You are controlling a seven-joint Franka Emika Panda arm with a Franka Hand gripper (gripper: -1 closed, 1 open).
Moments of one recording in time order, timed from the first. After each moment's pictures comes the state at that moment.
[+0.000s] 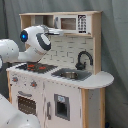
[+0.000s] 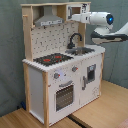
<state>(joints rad) -0.94 -0.71 1.02 -2.11 -0.14 3.27 -1.56</state>
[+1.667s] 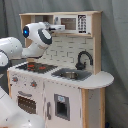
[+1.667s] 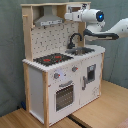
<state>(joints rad) -1.20 -0.71 1.21 -1.89 -0.14 3.16 -1.60</state>
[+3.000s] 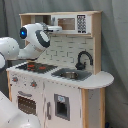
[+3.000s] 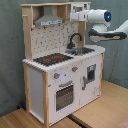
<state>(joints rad) -0.97 -0.68 1.06 -2.03 -0.14 3.22 -1.61</state>
